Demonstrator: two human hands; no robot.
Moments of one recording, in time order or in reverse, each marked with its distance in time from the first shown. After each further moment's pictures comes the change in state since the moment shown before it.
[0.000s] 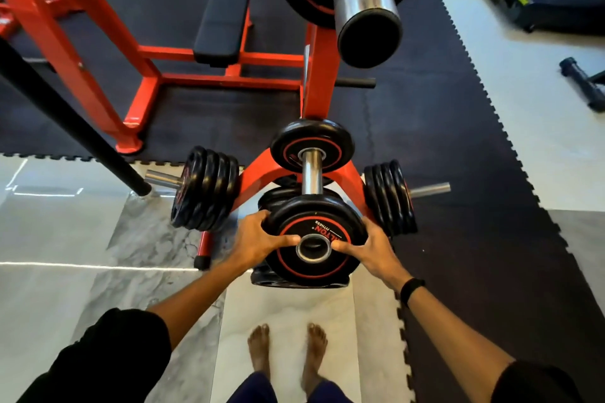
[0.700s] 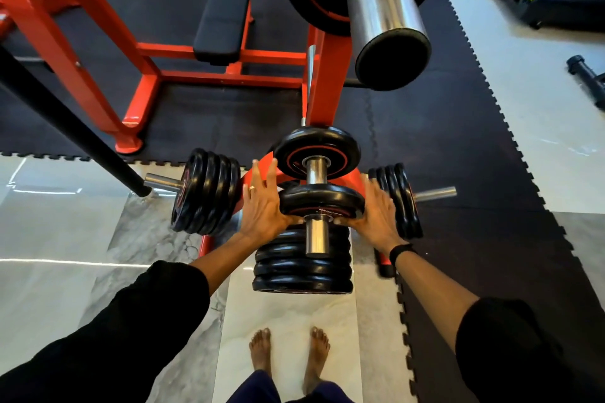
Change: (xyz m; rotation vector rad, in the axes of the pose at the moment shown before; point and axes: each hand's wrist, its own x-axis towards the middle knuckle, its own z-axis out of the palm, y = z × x) left_hand 0.079 0.015 0.001 0.517 0.123 0.214; right_hand 0.084 -0.017 -0.011 -0.605 0.128 -0.134
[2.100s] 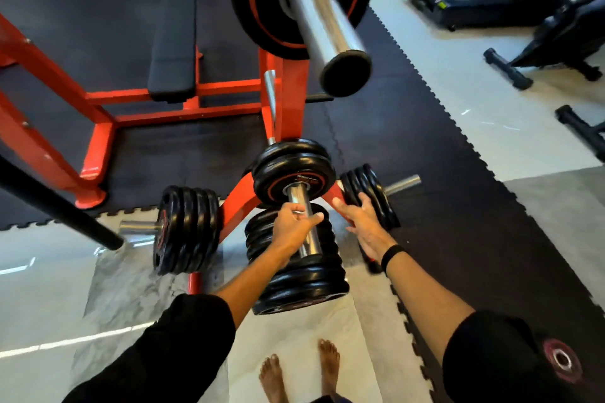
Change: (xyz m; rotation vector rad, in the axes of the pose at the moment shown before) left_hand -0.023 0.072 0.016 -0.758 -0.228 -0.336; right_hand -0.048 -0.050 -0.014 1.048 0.076 0.516
